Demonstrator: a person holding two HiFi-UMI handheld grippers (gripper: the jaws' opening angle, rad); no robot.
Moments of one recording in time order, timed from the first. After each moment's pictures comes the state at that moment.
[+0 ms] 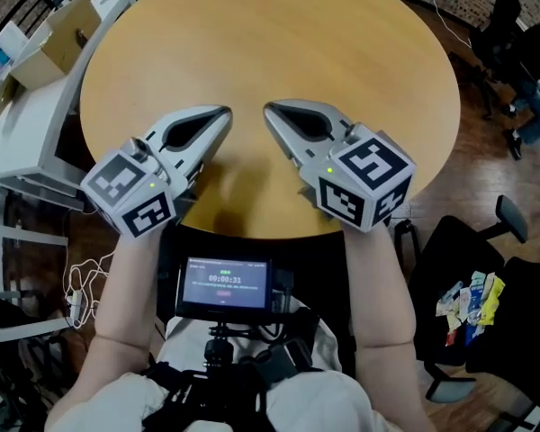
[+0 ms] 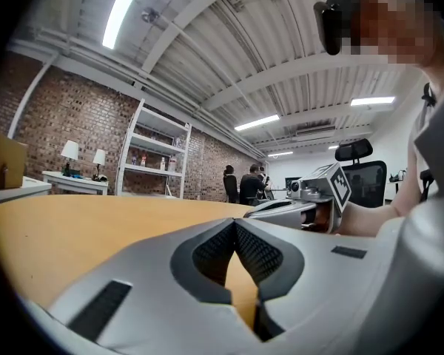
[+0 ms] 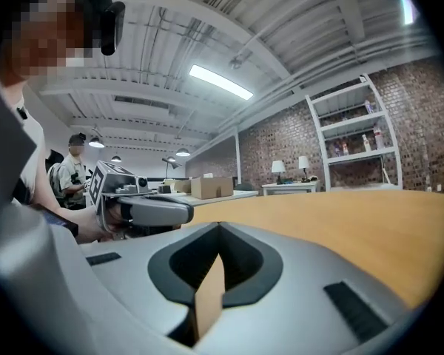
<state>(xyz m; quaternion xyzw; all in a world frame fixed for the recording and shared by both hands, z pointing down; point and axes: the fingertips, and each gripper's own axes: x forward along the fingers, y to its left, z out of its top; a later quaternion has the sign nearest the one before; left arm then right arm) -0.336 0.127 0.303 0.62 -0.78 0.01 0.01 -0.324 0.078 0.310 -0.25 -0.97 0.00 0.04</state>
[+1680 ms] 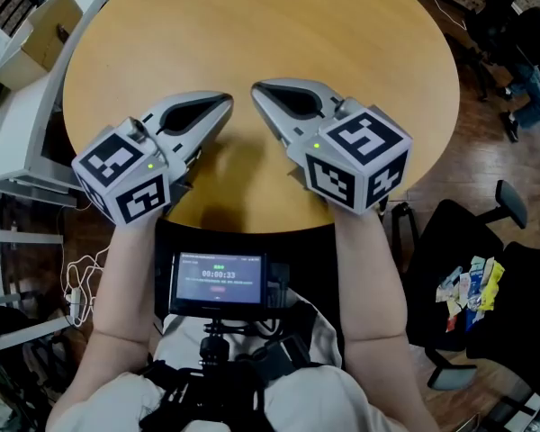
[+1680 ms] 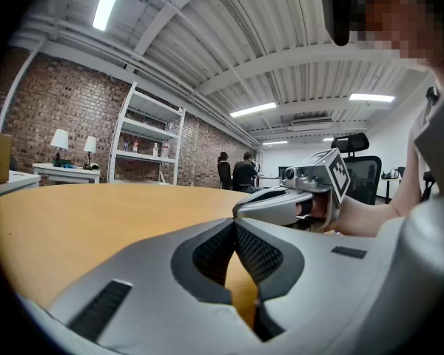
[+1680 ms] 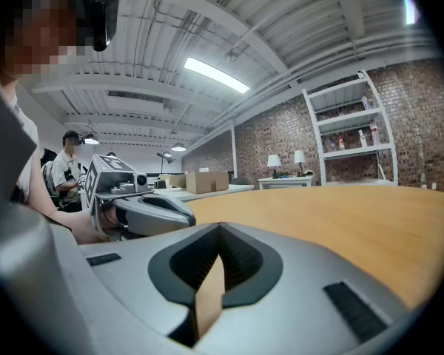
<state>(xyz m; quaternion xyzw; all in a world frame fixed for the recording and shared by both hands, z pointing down) -0.343 0.108 0.322 0.65 -0.76 0.04 0.06 -0.343 0.076 0.318 -0.24 -0.97 0.00 0.07</state>
